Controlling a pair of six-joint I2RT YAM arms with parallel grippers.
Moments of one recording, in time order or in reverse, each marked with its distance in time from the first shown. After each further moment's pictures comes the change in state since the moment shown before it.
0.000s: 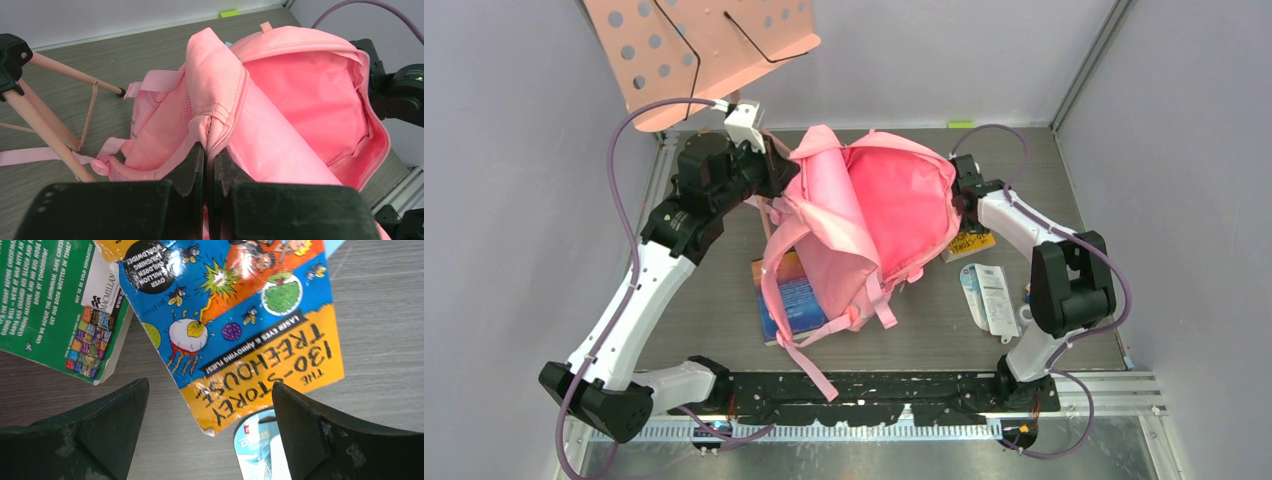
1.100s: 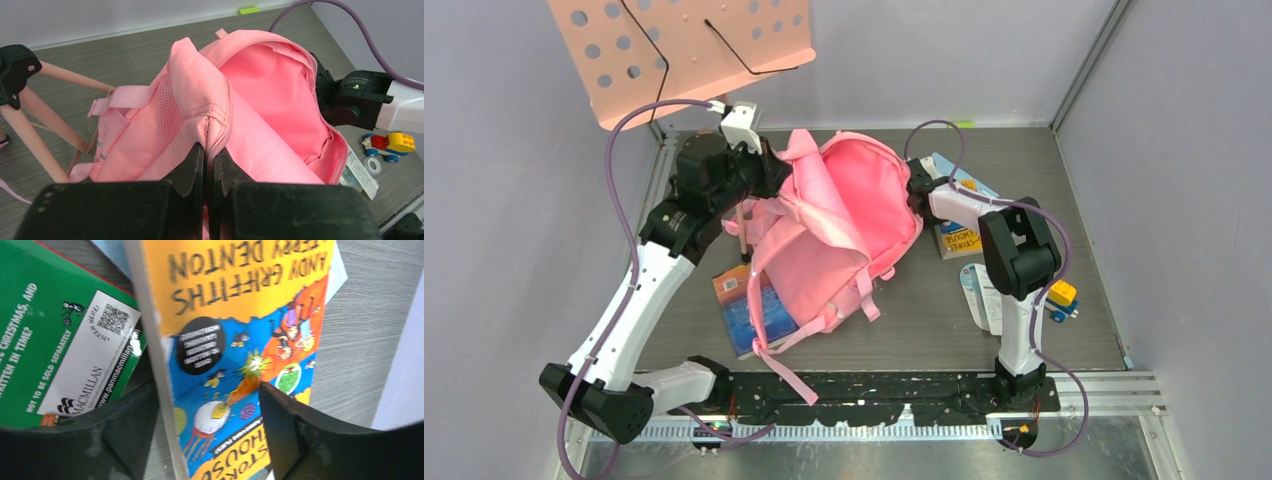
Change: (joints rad) left arm 0.010 -0.008 -0.013 -0.015 -0.040 0.034; right arm 0.170 0.356 0.213 0.061 0.451 -0.202
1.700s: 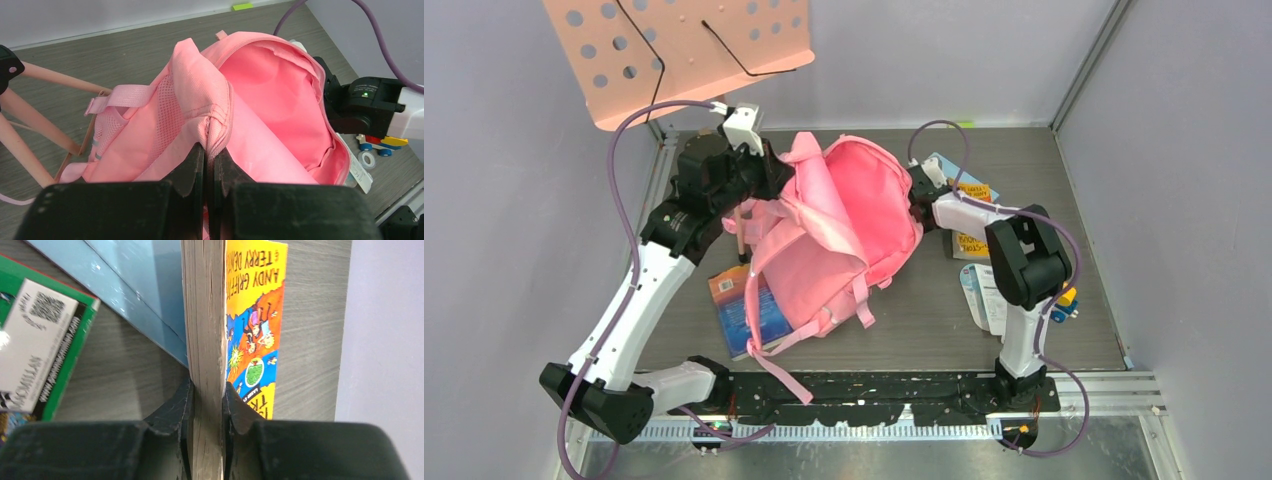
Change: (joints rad) left arm 0.000 0.000 -0.007 0.000 0.017 0.000; right arm 0.020 -0.058 -0.090 0.093 0.179 -0.026
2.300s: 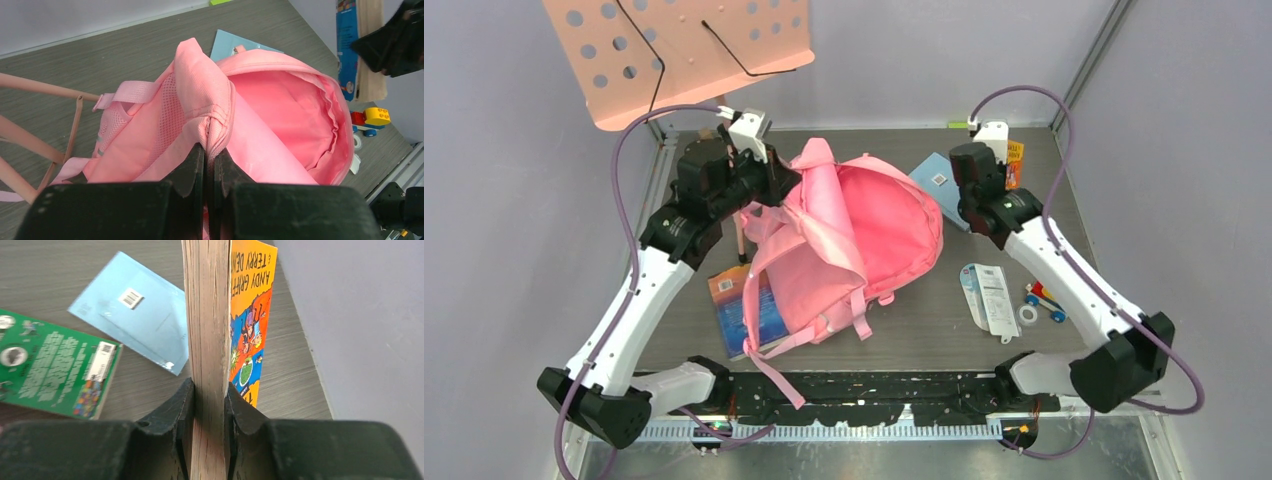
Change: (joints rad) left arm -0.004 -0.020 -0.019 0.006 0.086 0.020; right arm 0.006 -0.644 -0.061 -0.140 -0.023 0.106
